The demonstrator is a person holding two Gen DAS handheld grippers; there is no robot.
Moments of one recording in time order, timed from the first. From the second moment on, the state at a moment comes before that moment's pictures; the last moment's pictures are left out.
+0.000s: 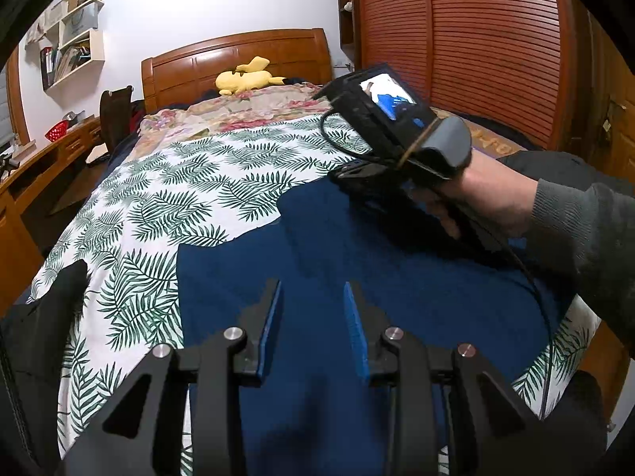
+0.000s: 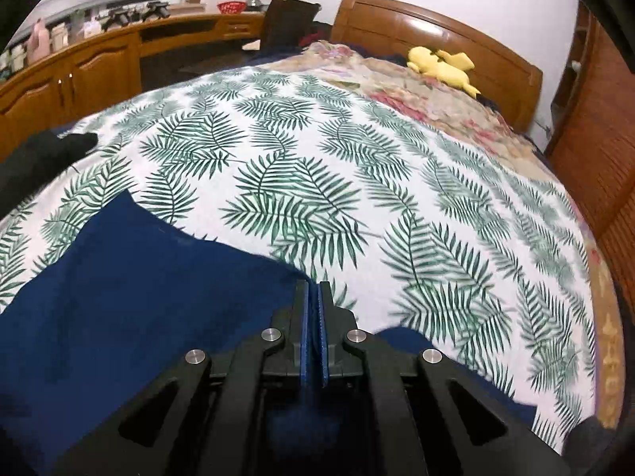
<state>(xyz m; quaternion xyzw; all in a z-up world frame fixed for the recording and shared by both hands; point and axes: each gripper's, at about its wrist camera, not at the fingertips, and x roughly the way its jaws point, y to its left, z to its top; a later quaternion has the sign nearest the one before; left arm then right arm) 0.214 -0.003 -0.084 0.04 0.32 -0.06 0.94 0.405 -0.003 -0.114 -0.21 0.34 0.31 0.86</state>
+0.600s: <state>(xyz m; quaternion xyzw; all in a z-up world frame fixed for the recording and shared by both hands) 0.215 -0.011 -0.087 0.04 0.33 -0.08 0.94 0.461 -0.187 -0.117 -0.15 0.43 0.15 0.88</state>
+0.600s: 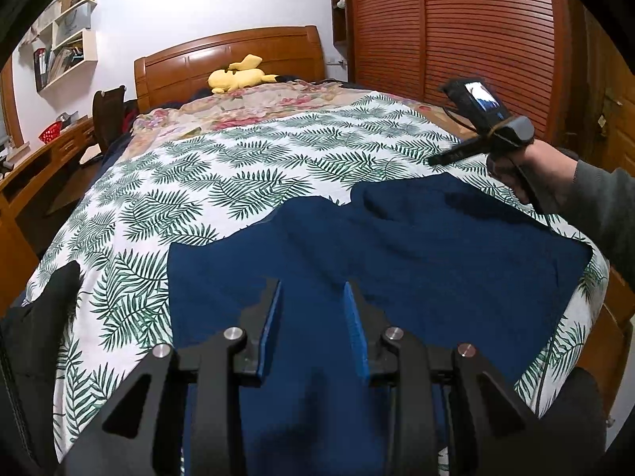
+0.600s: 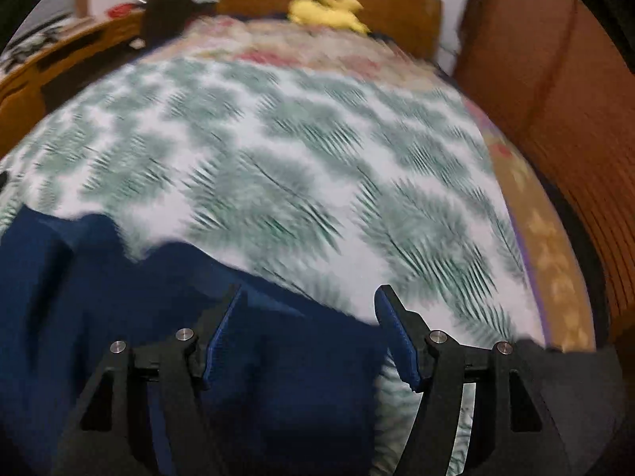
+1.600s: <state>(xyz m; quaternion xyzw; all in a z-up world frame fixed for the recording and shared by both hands) 0.217 -0.030 -0.087 0.05 0.33 -0.08 0.94 0.371 -0.252 -0.106 -0.13 0.39 0.17 0.90</state>
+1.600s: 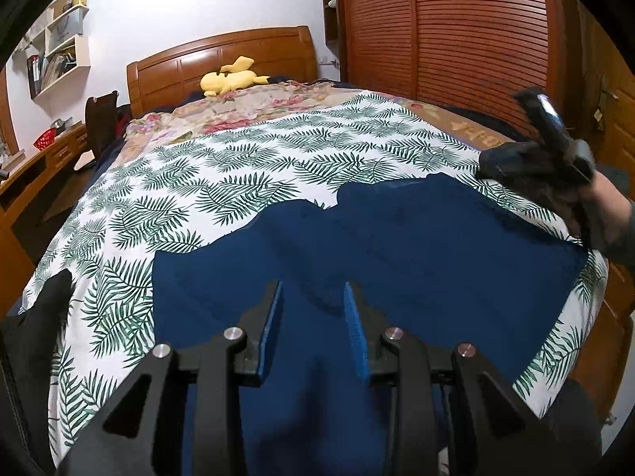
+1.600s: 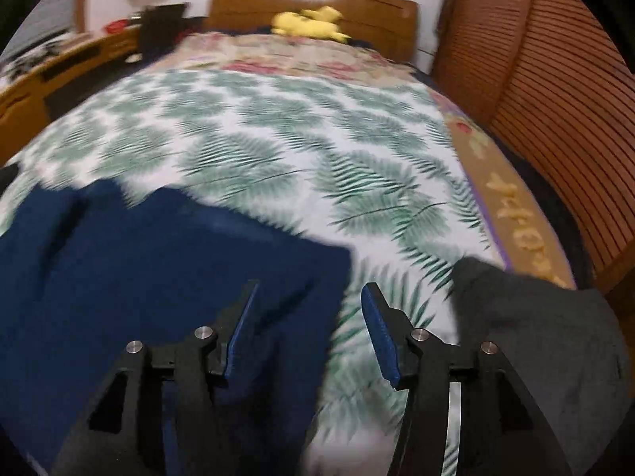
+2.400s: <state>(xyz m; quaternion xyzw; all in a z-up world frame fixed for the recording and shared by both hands) 0.120 0.032 -0.139 0.01 0.40 0.00 0.92 0.220 -0.194 -0.124 -0.10 0.38 0.32 0.86</state>
